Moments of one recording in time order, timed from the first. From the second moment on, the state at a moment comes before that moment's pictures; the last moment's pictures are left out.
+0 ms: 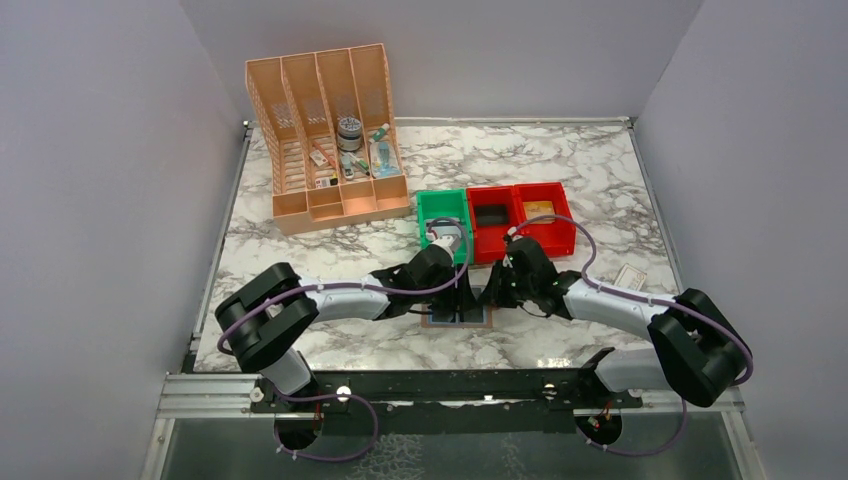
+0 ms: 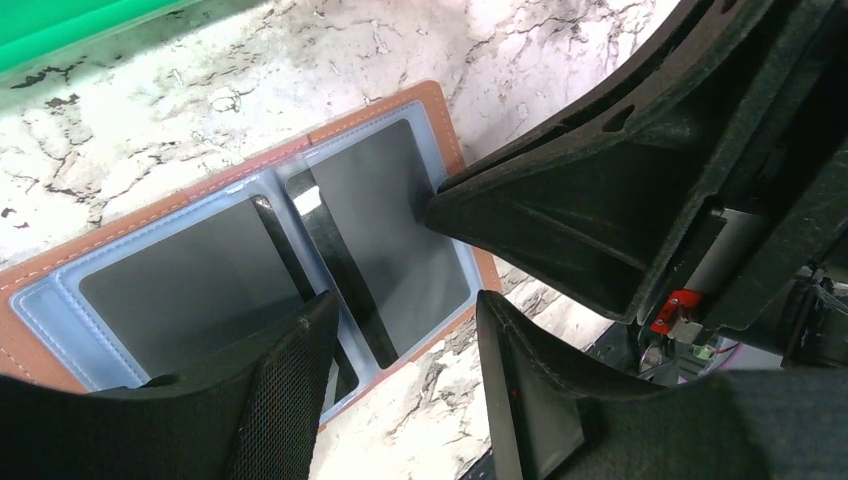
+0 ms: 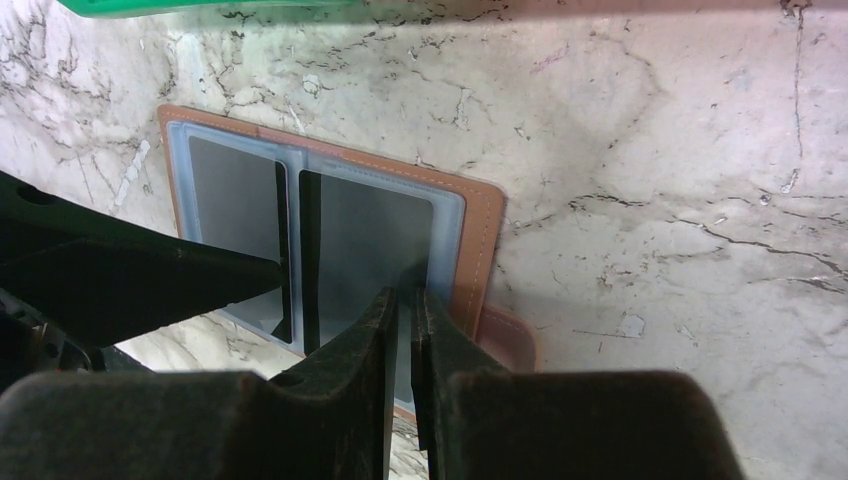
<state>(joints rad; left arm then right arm) -0.97 1.59 0.73 0.15 0.10 -0.82 0.63 1.32 0.49 -0.06 -0.12 0.69</state>
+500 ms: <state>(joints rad) -0.97 1.63 0.69 0.23 0.11 -0.88 0.63 1.32 0.48 -0.02 -0.12 0.70</state>
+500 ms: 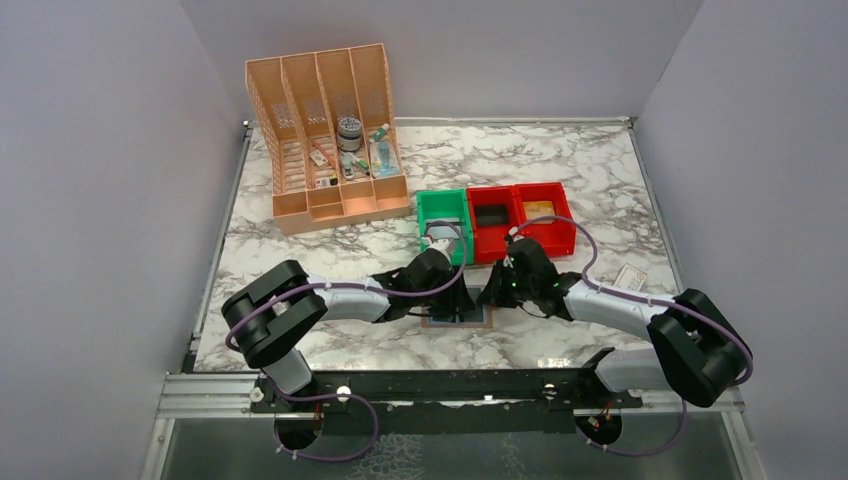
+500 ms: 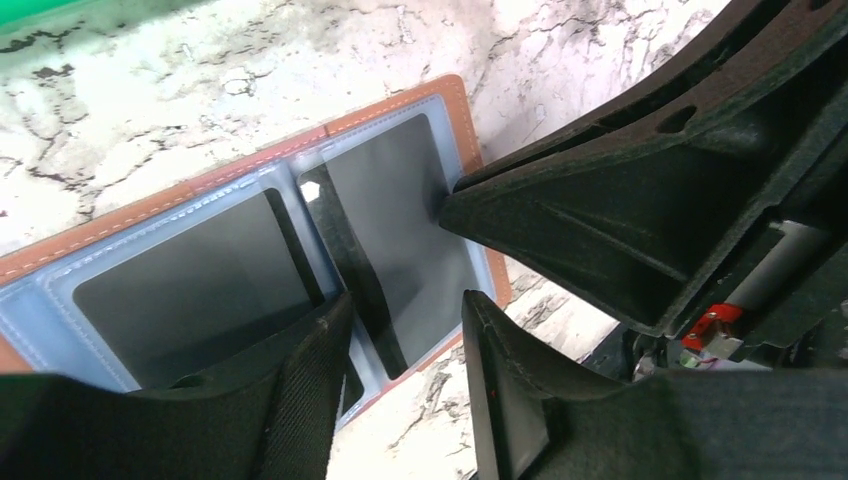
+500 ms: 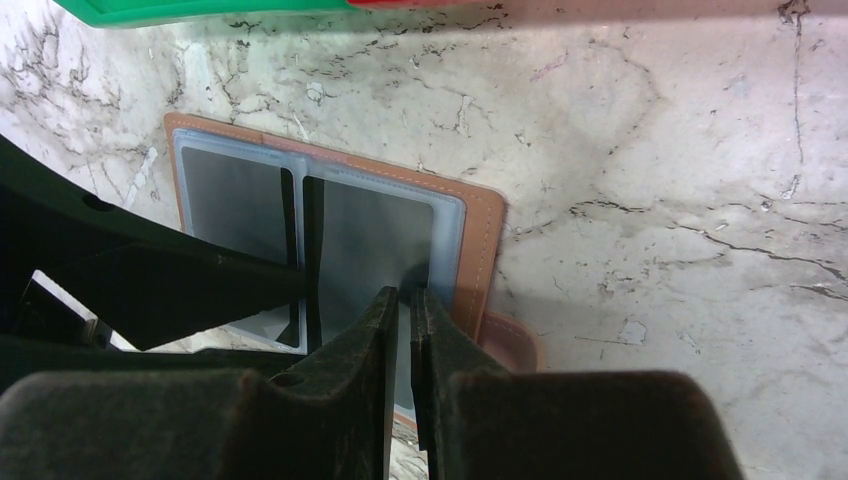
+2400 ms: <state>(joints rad) -0.92 1.54 0.57 0.28 0.11 -0.98 0.63 1.34 0.45 0.05 -0.22 0.70</state>
